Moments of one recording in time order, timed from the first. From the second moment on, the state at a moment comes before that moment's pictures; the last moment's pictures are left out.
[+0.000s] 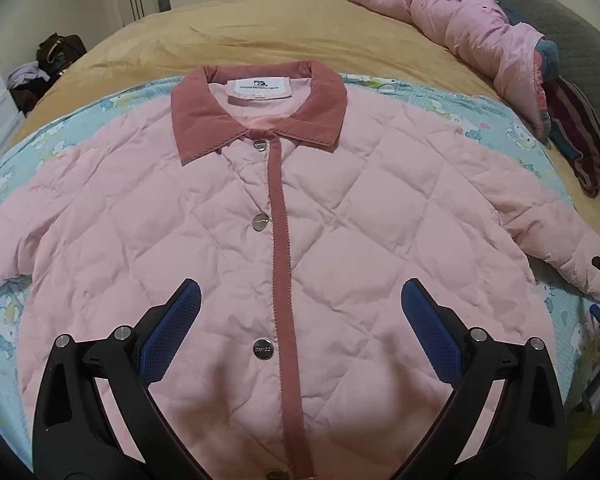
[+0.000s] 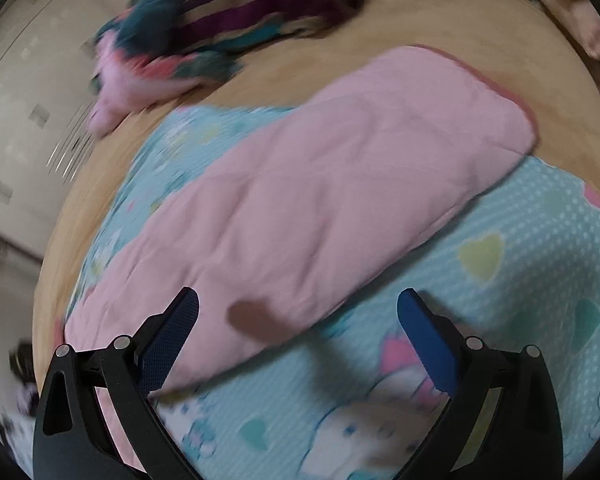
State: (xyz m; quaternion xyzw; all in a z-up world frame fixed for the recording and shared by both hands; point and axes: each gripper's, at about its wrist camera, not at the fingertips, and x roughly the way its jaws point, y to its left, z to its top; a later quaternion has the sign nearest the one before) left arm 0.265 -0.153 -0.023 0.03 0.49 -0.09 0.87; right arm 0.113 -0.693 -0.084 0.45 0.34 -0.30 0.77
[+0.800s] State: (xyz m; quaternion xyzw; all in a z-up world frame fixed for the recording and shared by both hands) left arm 0.267 -0.107 0.018 -0.03 0.46 -0.06 0.88; right arm 0.123 -0.738 0.000 0.45 0.15 -0.20 0.86
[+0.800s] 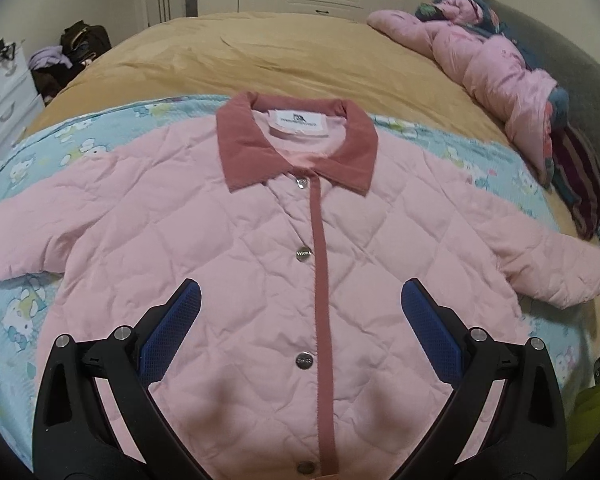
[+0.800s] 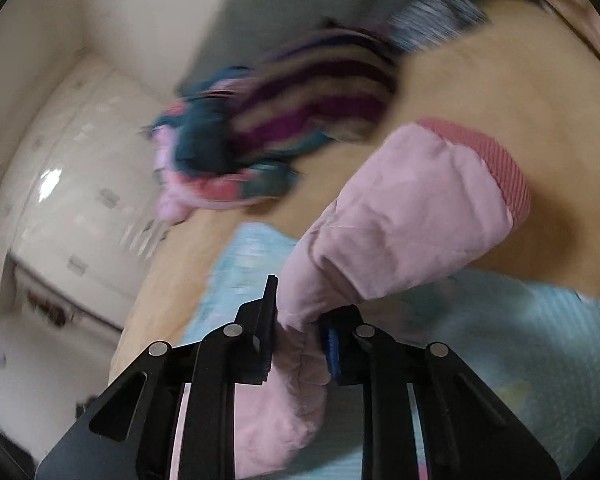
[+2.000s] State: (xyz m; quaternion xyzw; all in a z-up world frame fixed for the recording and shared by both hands) left arm 0.274 0.061 0.067 -0.23 0.40 -0.08 0.88; right arm 0.258 -0.379 0.149 0.16 0.17 0.14 0.96
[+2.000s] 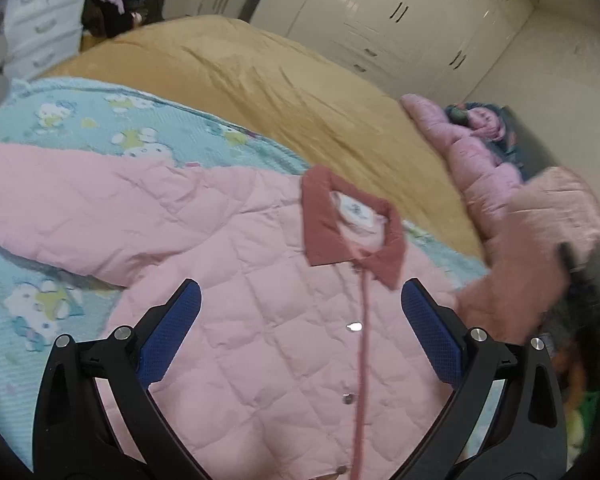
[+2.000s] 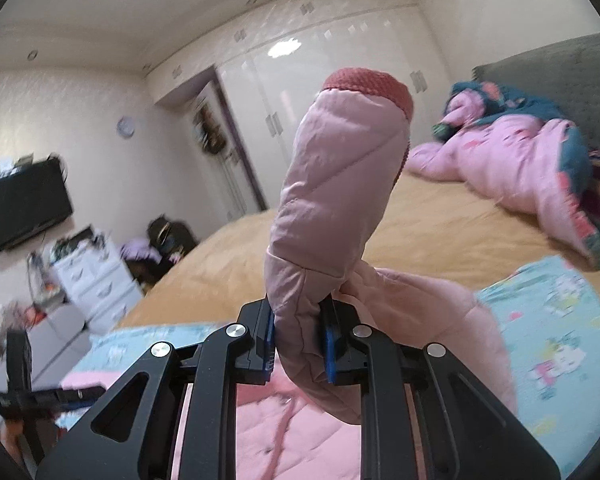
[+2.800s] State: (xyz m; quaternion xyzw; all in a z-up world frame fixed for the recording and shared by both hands) left arm 0.279 0.097 0.010 -0.34 0.41 -0.10 0.84; right arm 0.277 -0.181 -0.010 -0.01 0.36 0.24 0.90
